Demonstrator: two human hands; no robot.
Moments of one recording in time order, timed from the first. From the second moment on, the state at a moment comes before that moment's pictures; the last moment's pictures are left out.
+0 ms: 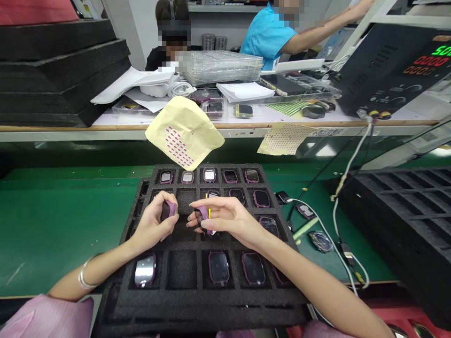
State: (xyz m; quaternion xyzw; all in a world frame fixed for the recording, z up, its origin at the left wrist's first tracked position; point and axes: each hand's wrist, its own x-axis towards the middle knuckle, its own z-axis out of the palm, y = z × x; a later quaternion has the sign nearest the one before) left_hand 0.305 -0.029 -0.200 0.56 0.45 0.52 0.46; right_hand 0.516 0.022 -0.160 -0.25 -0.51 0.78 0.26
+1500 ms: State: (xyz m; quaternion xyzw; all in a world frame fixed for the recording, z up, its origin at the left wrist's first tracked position) left_hand 0.305 -0.023 -0.196 0.40 0.36 0.53 0.66; right_hand 0.515 0.027 -0.161 -0.25 -0.44 0.83 0.25
